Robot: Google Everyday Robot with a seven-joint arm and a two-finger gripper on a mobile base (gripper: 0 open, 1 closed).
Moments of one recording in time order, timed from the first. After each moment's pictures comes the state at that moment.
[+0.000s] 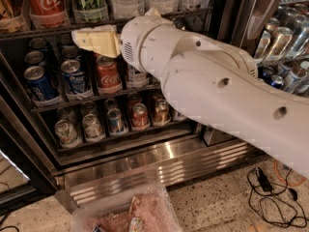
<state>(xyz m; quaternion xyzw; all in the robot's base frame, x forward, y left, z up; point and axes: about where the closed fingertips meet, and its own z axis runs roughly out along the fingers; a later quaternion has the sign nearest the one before) 0.567 0.074 1.044 -0.23 0.68 0.20 0.67</state>
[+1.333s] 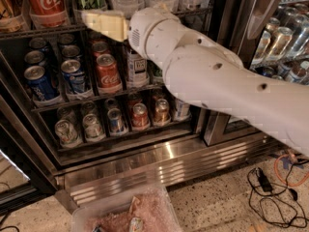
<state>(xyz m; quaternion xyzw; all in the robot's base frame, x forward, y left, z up) 0.615 0.057 1.052 -0.16 0.66 0.23 0.70</state>
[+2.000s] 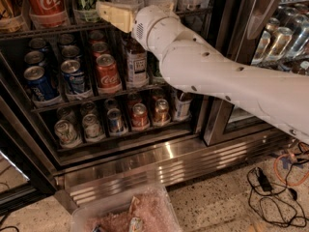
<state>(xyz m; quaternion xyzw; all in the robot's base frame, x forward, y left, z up) 0.673 0.045 1.045 -0.13 0.64 0.23 0.72</state>
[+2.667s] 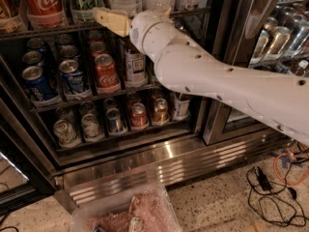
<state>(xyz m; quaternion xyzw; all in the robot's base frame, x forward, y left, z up) 0.682 0.054 1.032 -0.13 0.64 0.23 0.72</state>
